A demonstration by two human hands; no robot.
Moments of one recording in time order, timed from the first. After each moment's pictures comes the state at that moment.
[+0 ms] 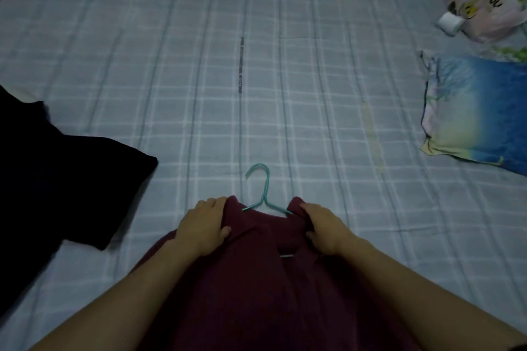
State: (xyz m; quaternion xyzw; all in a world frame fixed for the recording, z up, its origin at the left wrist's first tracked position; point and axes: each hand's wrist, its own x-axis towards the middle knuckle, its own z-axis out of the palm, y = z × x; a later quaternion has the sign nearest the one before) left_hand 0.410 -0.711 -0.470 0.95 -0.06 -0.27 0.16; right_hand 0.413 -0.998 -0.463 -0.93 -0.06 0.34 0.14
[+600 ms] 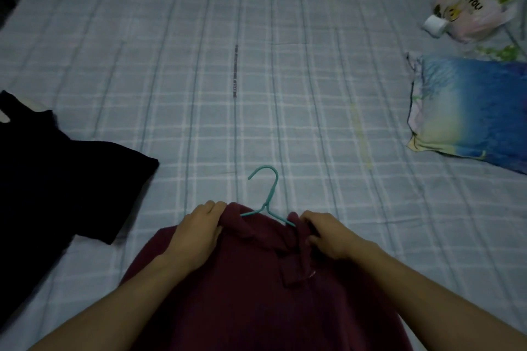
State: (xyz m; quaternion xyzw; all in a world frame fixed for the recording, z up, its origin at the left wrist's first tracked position) left_hand 0.375 -0.711 -0.437 0.95 -0.11 -0.16 0.25; right_hand 0.389 -1.017 -0.425 -0.91 -0.08 0.35 0.20
